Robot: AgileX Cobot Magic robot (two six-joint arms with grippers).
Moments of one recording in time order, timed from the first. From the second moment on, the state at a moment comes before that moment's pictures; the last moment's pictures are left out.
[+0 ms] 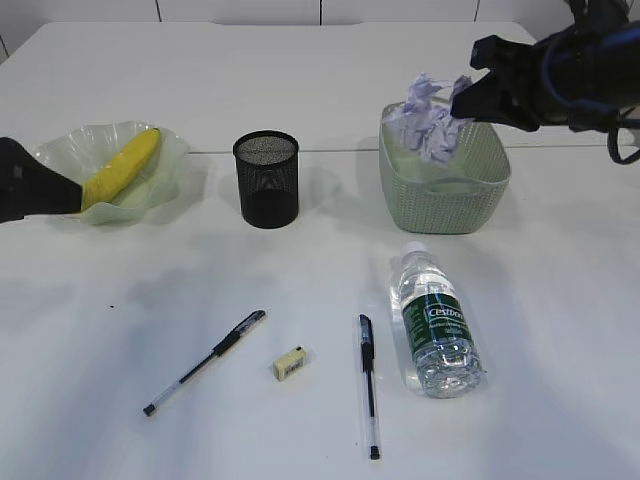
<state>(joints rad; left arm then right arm) -0.04 1.26 -0.77 -0.87 0.54 0.68 0.06 1.66 -1.18 1.16 0.53 -0.77</state>
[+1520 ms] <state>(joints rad) -0.04 1.26 -0.77 -0.78 0.59 0.58 0.08 2.11 -1.73 0.26 0.51 -0.21</state>
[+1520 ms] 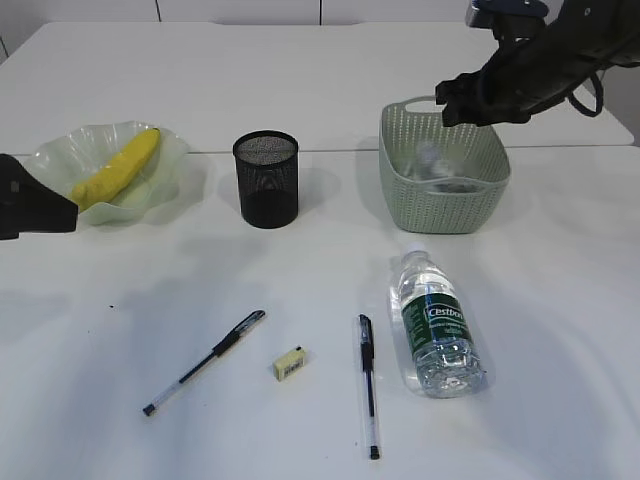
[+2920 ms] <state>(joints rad) -0.04 1.06 -0.77 -0.43 0.68 0.29 0.28 1.89 -1.66 0.12 1.14 0.05</state>
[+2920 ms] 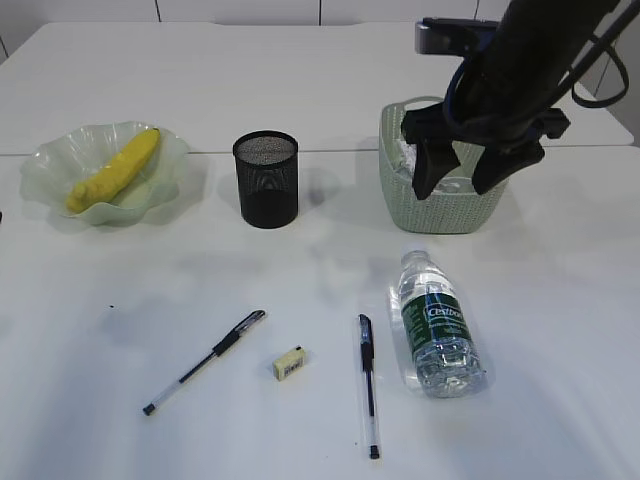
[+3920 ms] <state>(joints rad) -0.04 1.03 -0.77 -0.37 0.77 0.28 0.29 2.08 -1.57 0.17 1.06 0.15</state>
